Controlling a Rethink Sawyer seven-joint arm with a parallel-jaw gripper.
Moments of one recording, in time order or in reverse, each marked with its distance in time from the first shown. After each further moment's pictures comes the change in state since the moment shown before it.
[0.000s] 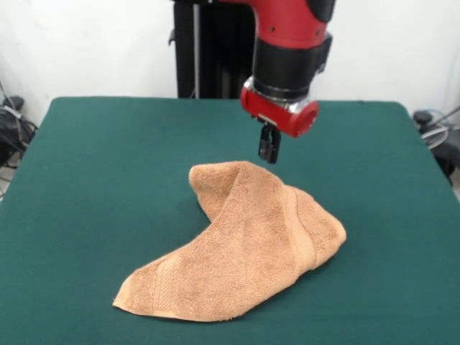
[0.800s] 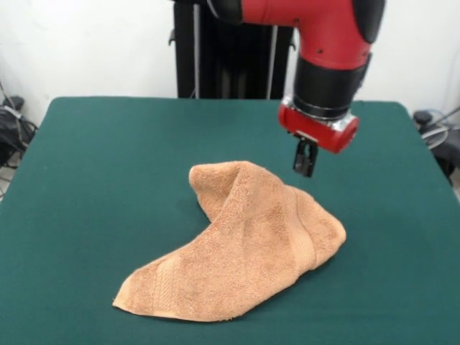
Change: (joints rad) arm 0.112 0.050 -0.013 -0.097 0.035 0.060 0.000
